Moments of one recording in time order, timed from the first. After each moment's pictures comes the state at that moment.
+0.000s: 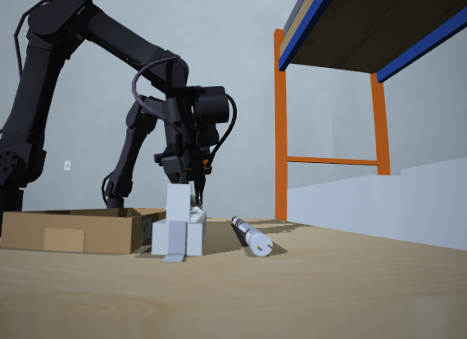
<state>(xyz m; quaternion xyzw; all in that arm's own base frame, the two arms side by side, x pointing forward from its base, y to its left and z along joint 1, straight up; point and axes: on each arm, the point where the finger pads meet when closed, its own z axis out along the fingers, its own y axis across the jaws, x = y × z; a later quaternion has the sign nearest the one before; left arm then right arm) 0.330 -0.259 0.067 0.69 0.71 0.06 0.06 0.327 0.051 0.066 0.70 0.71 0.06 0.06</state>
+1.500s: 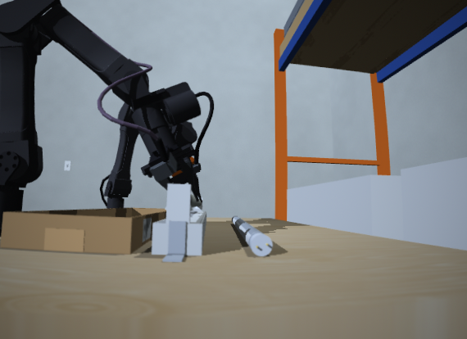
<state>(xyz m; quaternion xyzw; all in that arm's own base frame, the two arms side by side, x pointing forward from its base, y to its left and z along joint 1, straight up) 0.330 -0.258 0.067 0.68 0.69 0.18 0.17 0.327 0.051 0.067 0.68 0.69 0.18 0.18</state>
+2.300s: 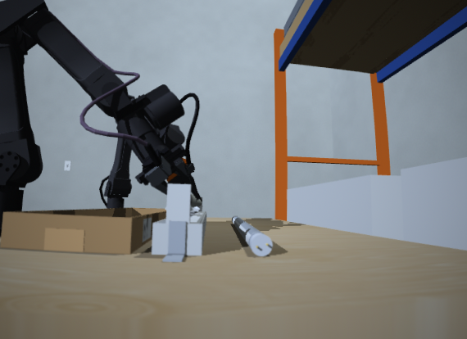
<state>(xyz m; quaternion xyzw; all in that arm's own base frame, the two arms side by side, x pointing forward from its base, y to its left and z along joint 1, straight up) 0.330 -0.259 0.067 0.66 0.67 0.24 0.24 0.327 0.051 0.067 0.66 0.67 0.24 0.24</state>
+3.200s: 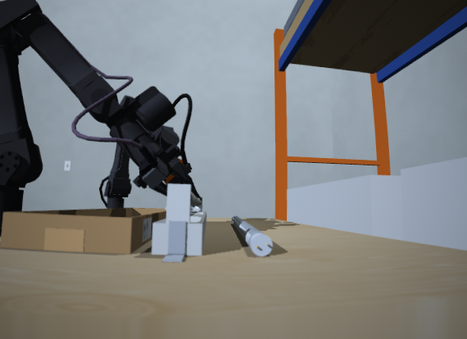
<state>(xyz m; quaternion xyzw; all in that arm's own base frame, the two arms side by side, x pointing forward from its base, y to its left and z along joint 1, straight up) 0.330 -0.259 0.069 0.64 0.66 0.27 0.27 0.327 0.050 0.069 0.65 0.65 0.27 0.27</state>
